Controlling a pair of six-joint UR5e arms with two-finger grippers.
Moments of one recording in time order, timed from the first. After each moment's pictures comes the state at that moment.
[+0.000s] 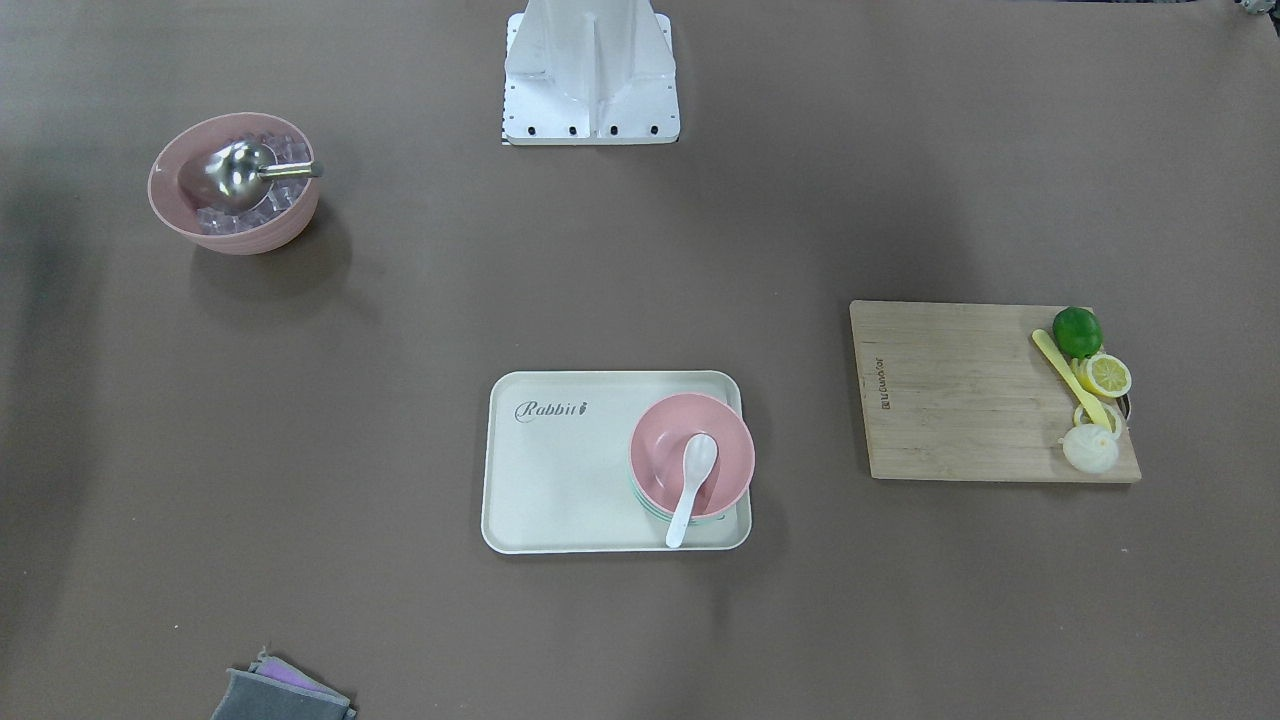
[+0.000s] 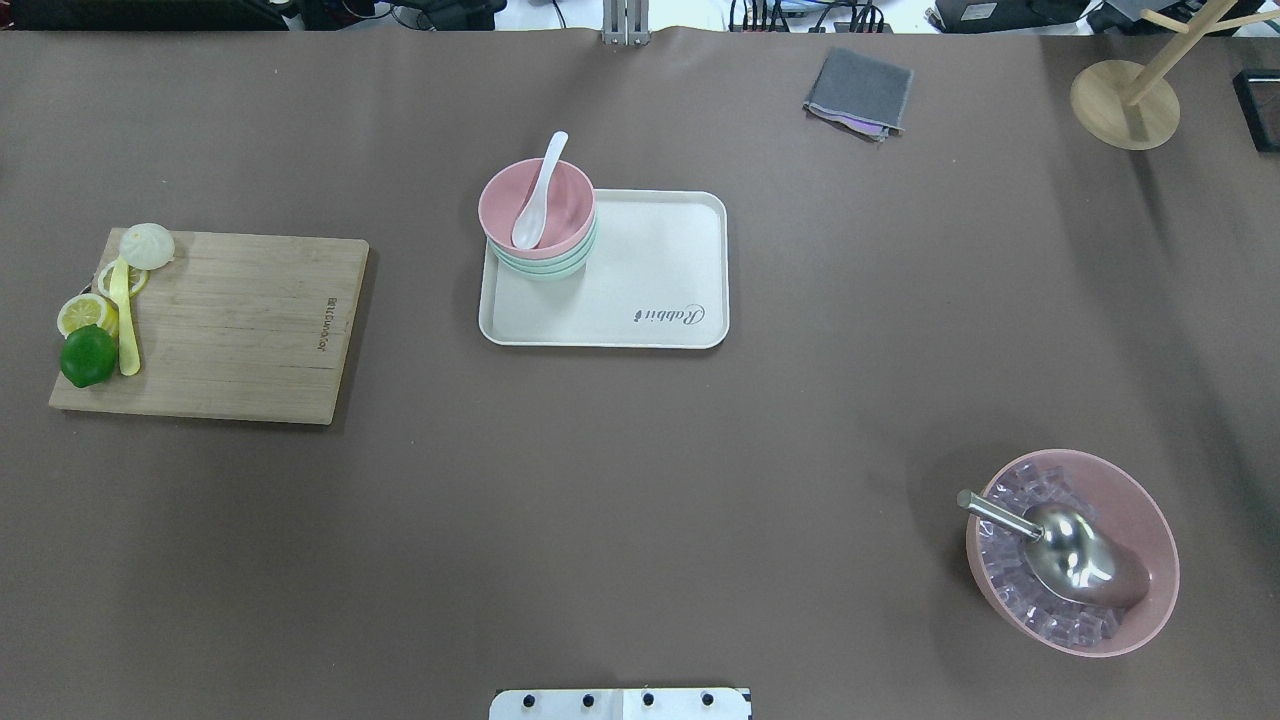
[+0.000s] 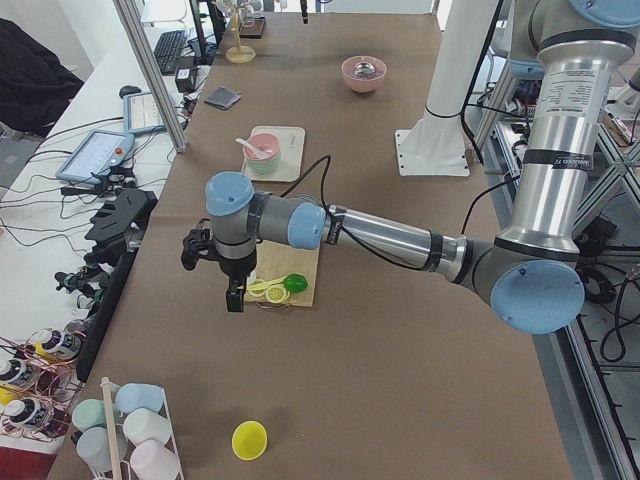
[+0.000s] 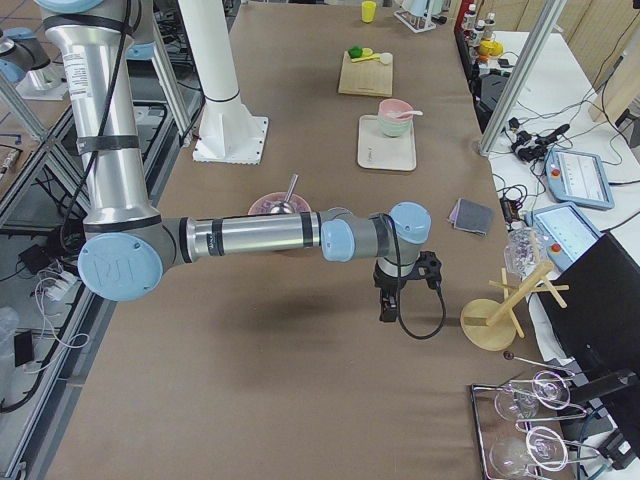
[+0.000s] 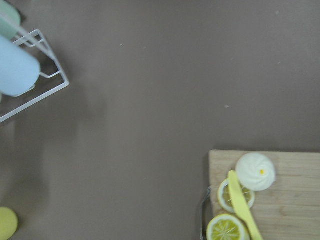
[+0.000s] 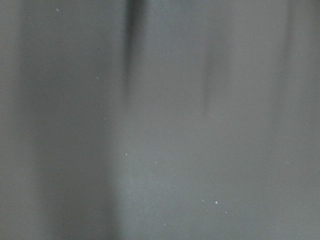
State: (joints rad) left arm -1.53 -1.70 -1.67 -1.51 -2.26 -0.16; right arm 1.43 -1.49 1.56 -1.65 2.26 0.02
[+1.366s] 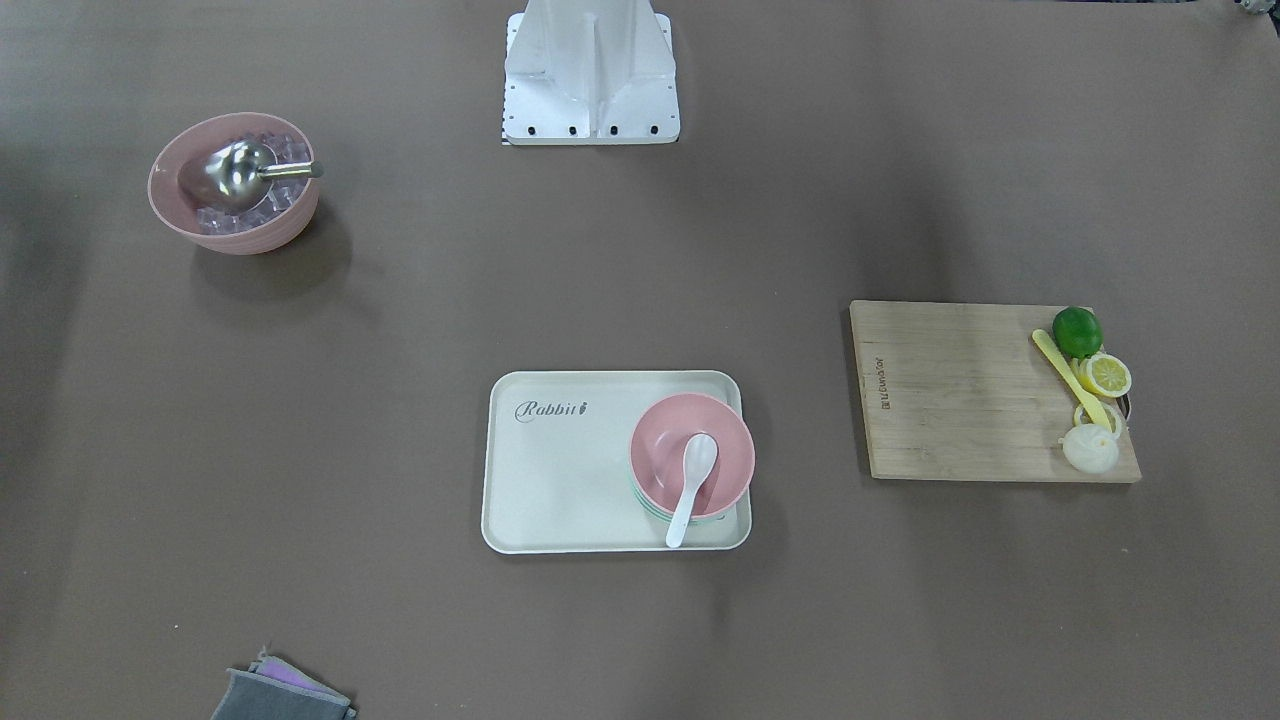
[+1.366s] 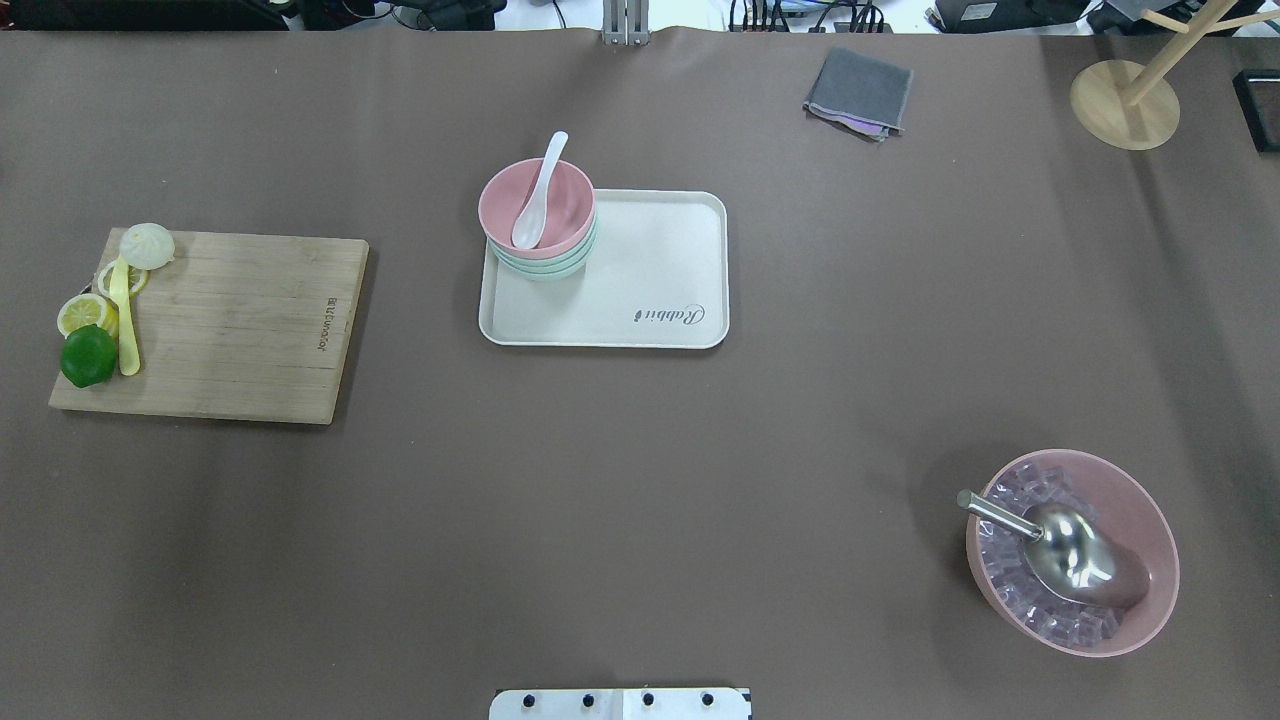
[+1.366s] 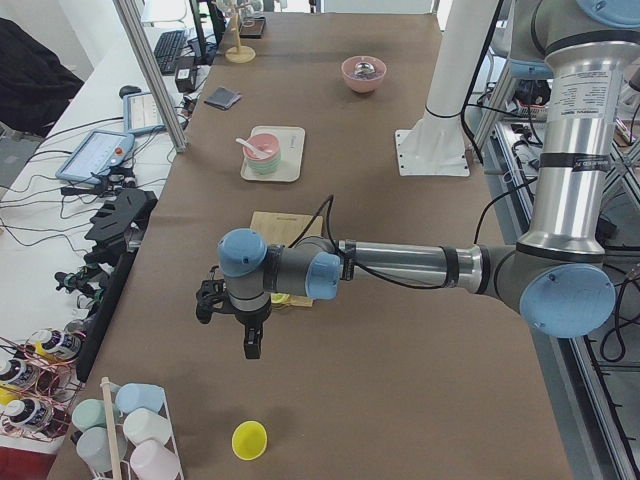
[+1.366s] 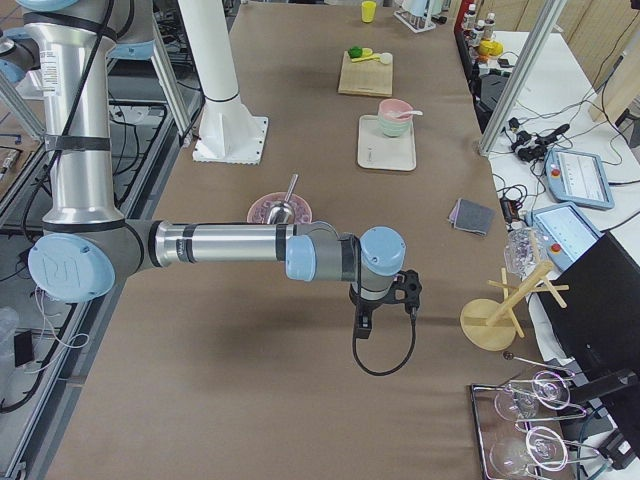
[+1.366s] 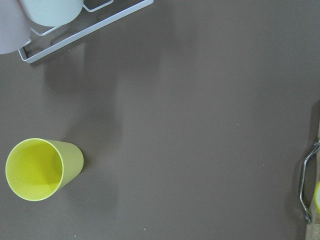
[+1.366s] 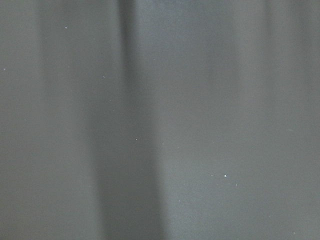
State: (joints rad) left arm -1.55 -1.63 -1.56 -1.64 -2.32 -0.15; right arm 1.54 -1.57 1.63 -1.61 2.42 0.09
